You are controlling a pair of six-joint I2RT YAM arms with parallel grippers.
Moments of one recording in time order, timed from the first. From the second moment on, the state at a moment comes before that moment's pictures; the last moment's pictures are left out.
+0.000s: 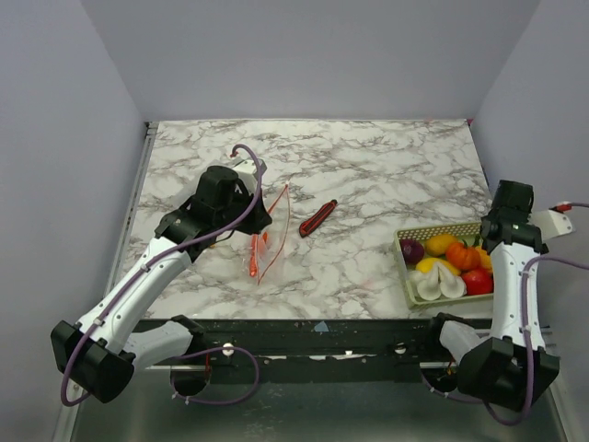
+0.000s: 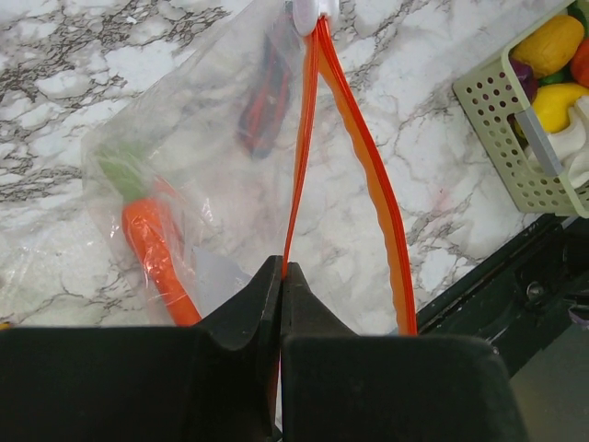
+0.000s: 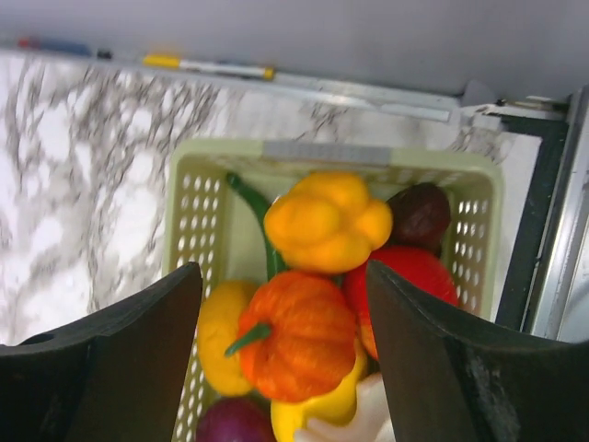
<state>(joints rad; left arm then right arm) -0.53 1.08 1.05 -0.58 0.21 -0.28 -0.29 1.01 0.94 -0.85 0.62 0.90</state>
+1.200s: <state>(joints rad) -0.54 1.09 1.04 -0.57 0.26 -0.28 -0.54 1.16 0.65 -0.48 0.39 0.78</state>
